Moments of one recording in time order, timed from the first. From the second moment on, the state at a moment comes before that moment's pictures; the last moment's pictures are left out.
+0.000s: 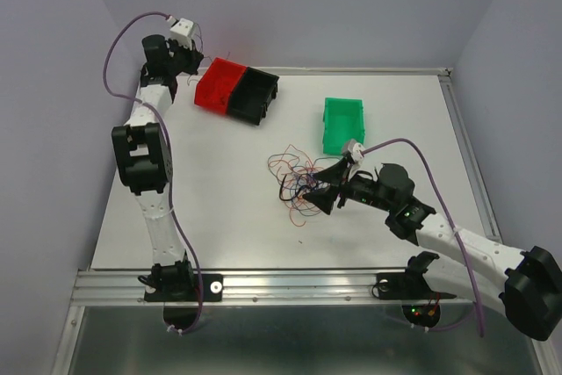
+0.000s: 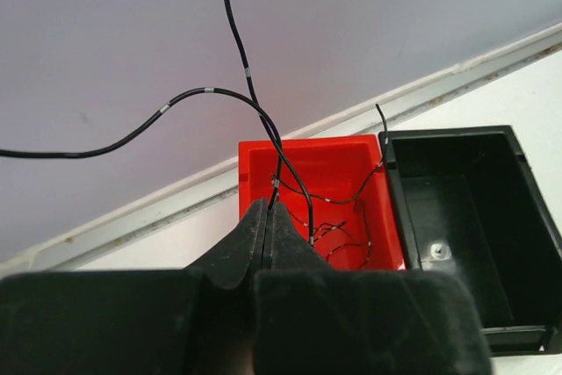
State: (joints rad) left arm 0.10 2.18 1.83 0.17 0.56 0.11; right arm 0.70 0.97 0.44 0.48 -0.46 0.25
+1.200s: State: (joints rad) left arm -0.08 2.52 2.28 -0.47 0.08 0.39; right arm 0.70 0.98 0.44 0.48 -0.45 0.26
